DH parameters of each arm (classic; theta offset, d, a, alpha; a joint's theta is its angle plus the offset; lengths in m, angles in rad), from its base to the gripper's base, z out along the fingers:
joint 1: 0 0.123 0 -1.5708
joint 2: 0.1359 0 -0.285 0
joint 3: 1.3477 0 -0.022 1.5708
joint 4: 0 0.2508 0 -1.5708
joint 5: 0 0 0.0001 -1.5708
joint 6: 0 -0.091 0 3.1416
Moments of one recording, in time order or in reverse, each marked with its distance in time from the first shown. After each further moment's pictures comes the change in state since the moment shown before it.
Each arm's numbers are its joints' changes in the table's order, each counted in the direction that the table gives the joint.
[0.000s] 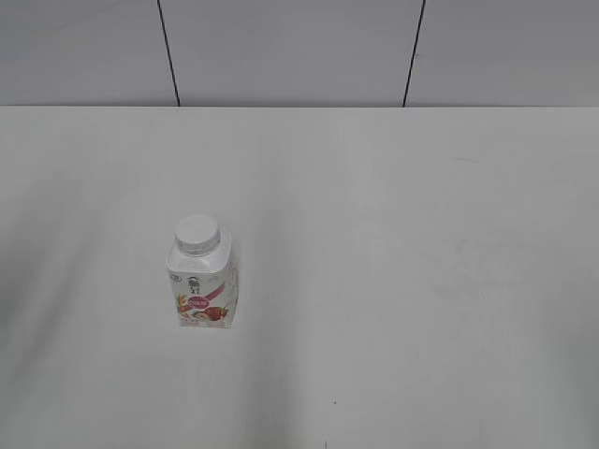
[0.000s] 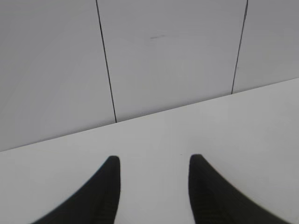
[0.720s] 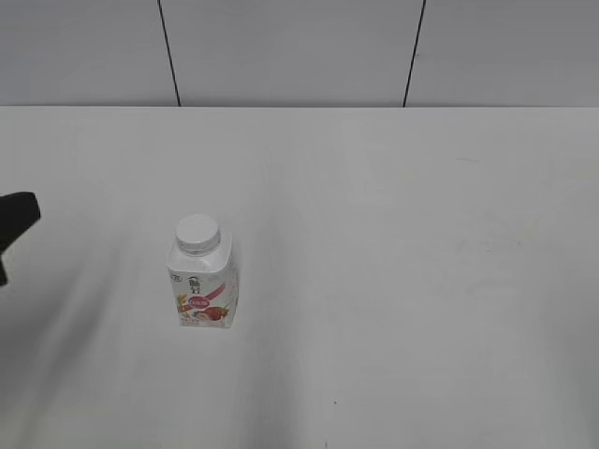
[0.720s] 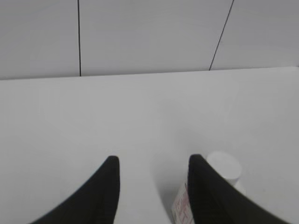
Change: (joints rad) left arm -0.037 0.203 0.360 0.301 -0.494 0.490; right arm 0.000 0.000 0.000 0.000 0.000 0.000
